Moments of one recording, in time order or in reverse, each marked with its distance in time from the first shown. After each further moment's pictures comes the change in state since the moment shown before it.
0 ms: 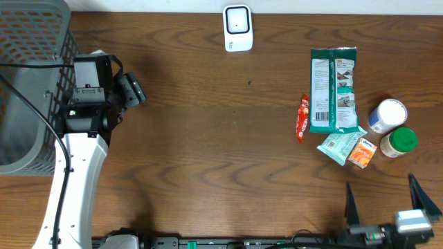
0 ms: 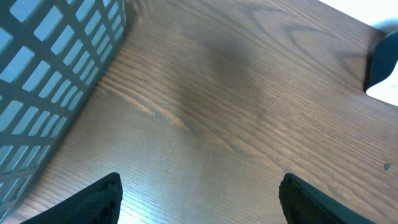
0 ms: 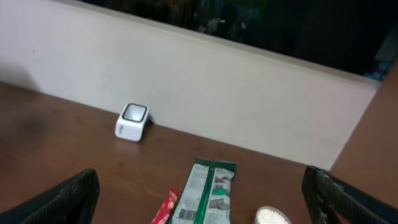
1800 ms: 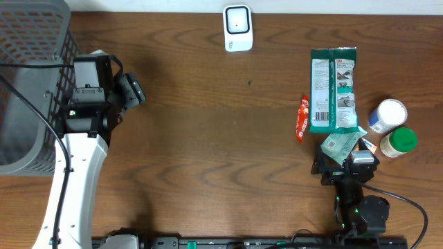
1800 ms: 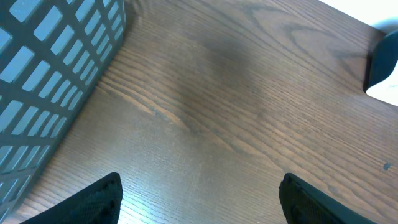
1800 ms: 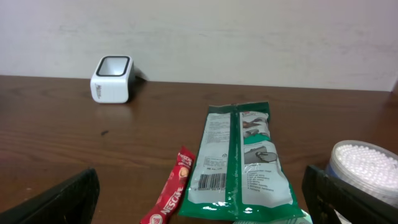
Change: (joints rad) left arm 0.000 0.000 0.000 0.000 0.000 0.000; right arm -0.023 -0.004 -0.841 0.737 0.045 0.203
